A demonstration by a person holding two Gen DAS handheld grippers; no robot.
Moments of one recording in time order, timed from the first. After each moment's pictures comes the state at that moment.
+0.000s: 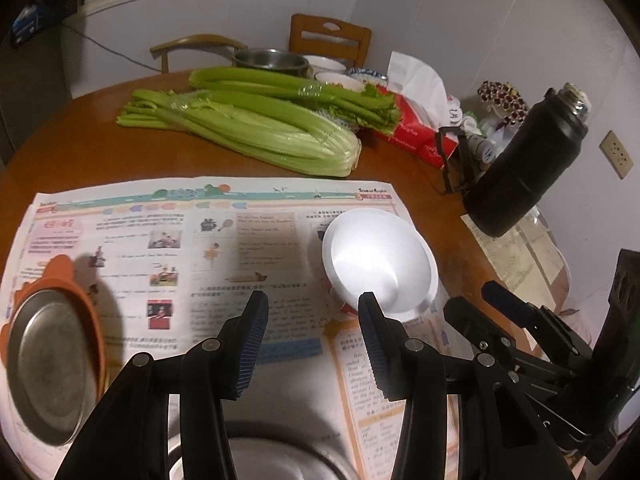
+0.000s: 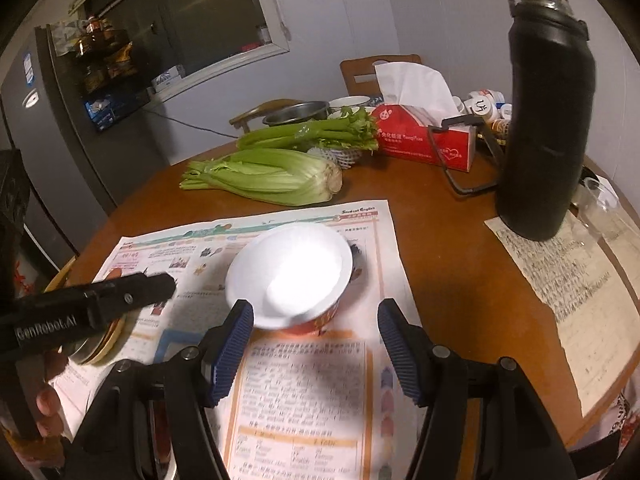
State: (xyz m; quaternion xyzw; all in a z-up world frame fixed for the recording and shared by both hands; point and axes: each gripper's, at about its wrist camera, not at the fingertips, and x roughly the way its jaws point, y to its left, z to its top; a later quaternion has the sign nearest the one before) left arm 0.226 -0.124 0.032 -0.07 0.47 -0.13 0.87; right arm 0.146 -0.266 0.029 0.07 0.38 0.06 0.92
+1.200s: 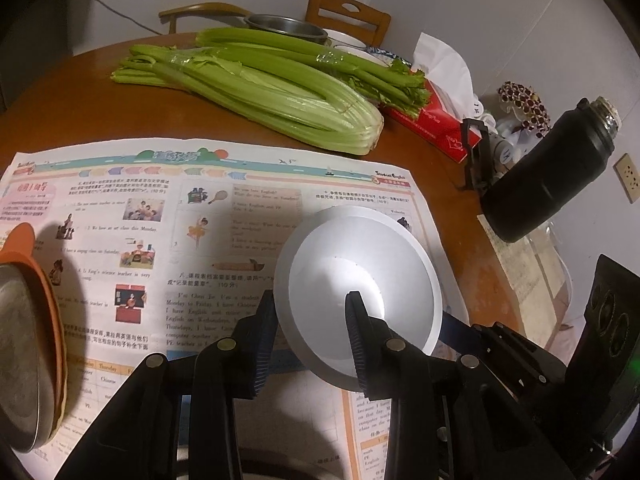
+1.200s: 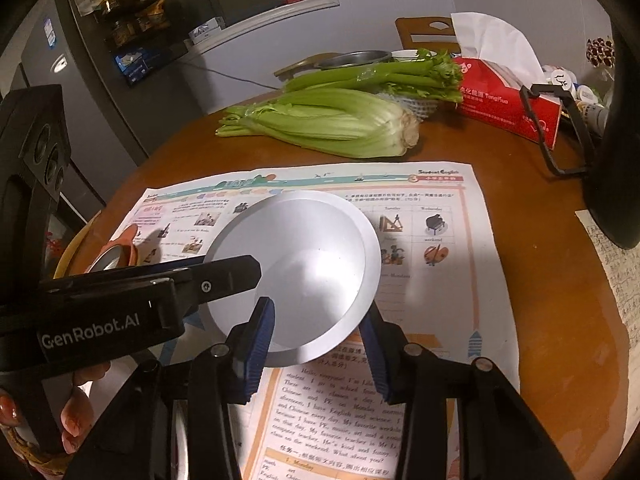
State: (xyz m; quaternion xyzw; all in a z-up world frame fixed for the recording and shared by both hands) left arm 0.246 -0.120 -0.003 -0.11 0.50 -0.13 0.85; right arm 0.185 -0.224 -0.013 0.05 0.44 0.15 0.88
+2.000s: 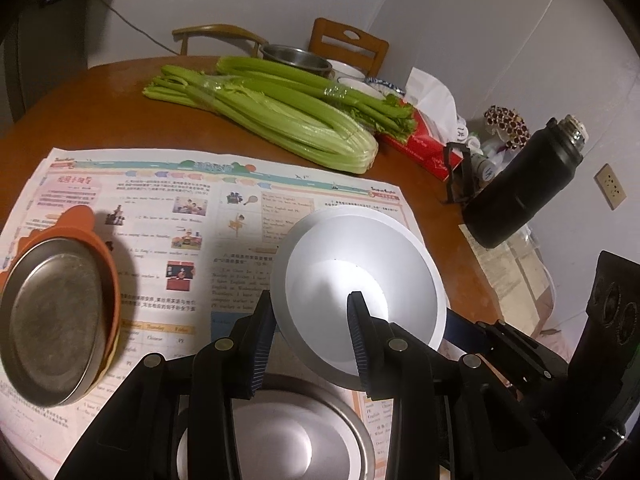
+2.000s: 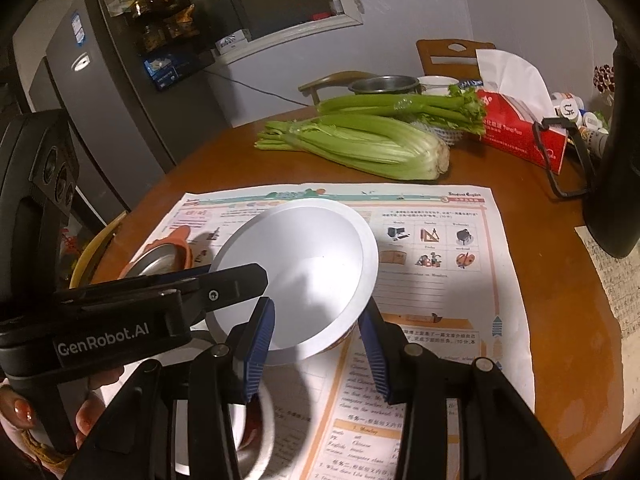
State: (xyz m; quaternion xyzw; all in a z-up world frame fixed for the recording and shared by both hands) left arm 0.195 -0.085 0.031 -0.13 0.46 -0.13 0.87; right arm 0.144 -0.195 0.025 0.04 0.41 0.17 0.89
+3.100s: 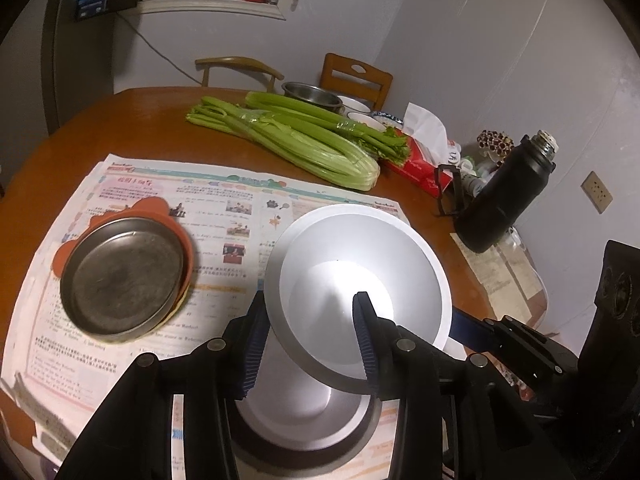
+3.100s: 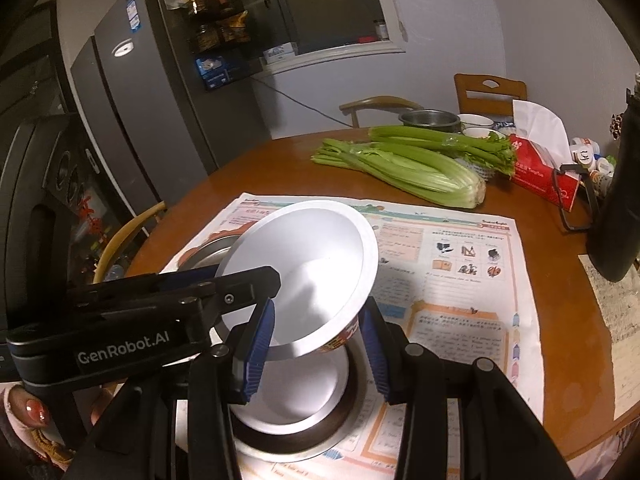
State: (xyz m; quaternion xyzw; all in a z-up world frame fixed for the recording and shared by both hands) left arm 0.109 -0.049 0.068 -0.13 0.41 -0.10 0.90; right arm 0.074 -0.151 0.066 0.01 0.37 0.22 0.90
